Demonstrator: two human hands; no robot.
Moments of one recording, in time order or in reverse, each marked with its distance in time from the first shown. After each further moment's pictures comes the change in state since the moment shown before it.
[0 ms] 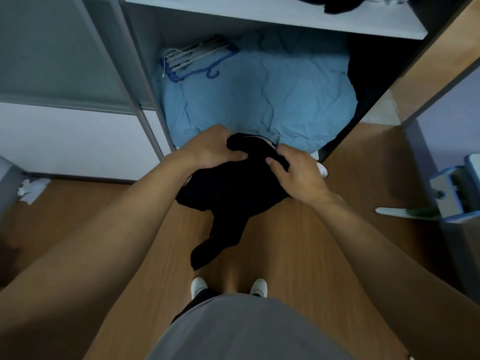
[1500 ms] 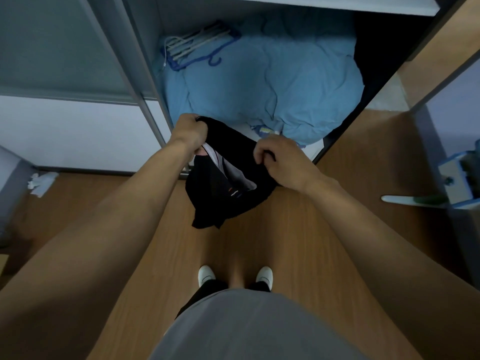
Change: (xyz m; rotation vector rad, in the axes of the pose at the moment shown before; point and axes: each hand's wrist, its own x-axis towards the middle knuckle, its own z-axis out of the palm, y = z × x) left_hand -0.008 -0.024 -0.002 -0.465 0.467 -0.489; right_hand 0.003 -0.031 0.005 0.071 -0.302 0.033
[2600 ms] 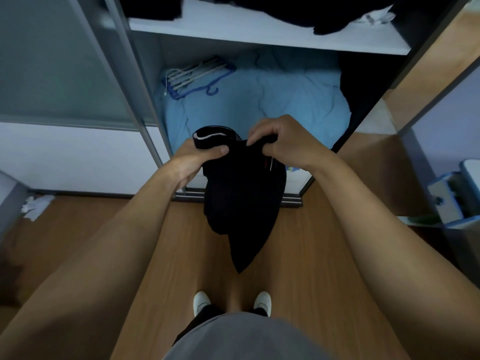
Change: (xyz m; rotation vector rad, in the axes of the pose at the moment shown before) left_hand -0.010 -0.001 -0.007 -0.476 -0.390 0.241; right_hand 0.032 -0.030 -0.072 0.321 -0.002 -0.051
